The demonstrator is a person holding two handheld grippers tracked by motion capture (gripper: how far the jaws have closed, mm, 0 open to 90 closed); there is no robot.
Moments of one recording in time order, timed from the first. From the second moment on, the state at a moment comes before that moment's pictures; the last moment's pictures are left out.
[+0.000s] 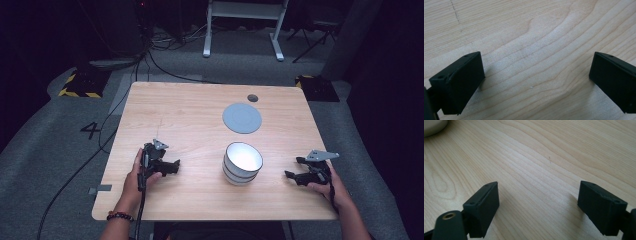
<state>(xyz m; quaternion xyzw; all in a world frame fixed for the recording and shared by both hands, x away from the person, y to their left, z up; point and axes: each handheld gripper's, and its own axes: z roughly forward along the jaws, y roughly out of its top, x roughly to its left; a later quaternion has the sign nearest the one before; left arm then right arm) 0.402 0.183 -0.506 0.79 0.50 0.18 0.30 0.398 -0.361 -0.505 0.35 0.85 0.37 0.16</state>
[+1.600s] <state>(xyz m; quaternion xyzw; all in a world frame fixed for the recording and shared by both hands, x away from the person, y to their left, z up) 0.401 0.183 -0.506 0.79 0.51 0.18 0.30 0.382 -0.351 -0.467 0.30 0.85 0.41 0.16</state>
